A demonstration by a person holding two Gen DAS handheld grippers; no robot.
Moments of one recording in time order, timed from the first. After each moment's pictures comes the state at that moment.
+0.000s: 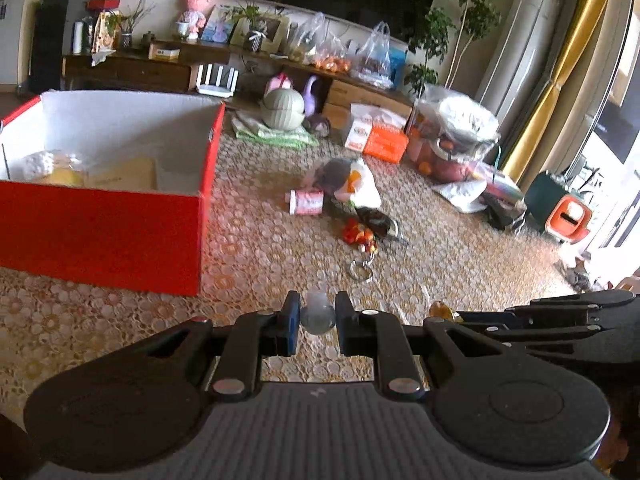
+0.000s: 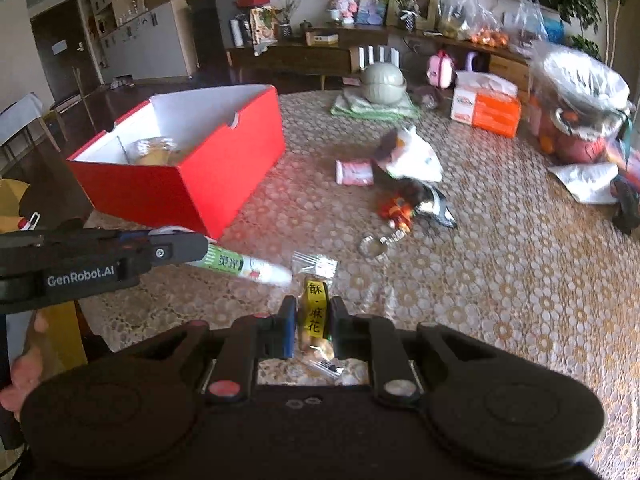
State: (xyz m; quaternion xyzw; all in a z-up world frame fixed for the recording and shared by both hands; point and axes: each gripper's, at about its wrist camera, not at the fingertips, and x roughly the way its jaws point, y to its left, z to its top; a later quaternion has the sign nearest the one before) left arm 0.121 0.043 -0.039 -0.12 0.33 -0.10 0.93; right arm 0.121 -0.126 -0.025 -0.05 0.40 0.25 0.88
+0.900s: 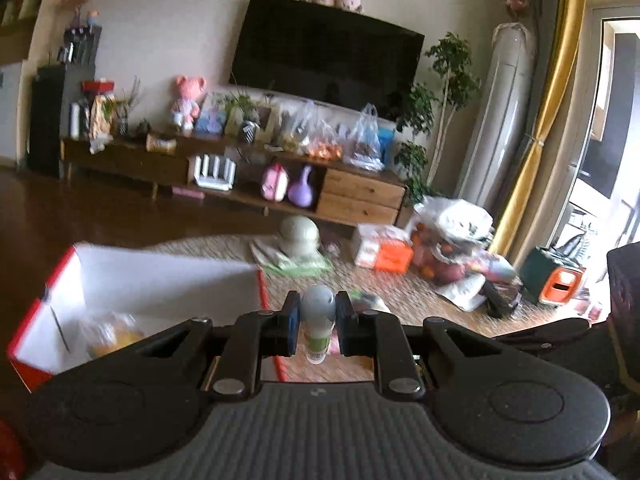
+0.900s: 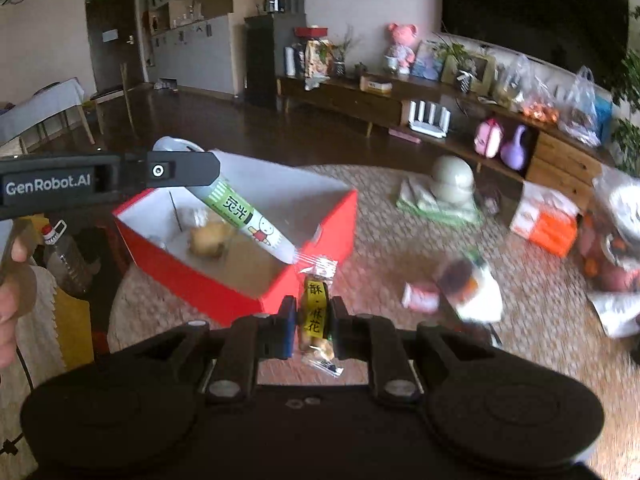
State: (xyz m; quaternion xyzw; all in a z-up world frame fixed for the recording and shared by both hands) left arm 0.144 0.118 0.073 -0.09 0.22 -0.10 0.97; right arm 0.161 -0.026 0.048 -0.11 0.33 0.31 0.89
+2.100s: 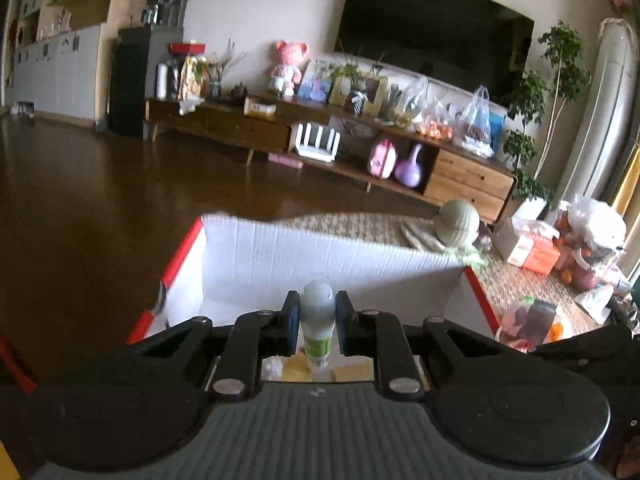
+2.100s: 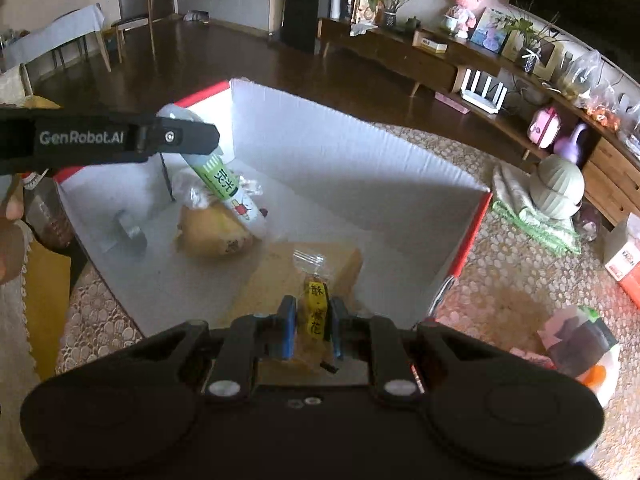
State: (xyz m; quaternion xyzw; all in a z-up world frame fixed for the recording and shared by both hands) left arm 0.235 0.253 -0.009 -0.11 0.28 0.02 0.95; right arm 0.247 0.105 -0.042 -0.18 0.39 0.33 0.84
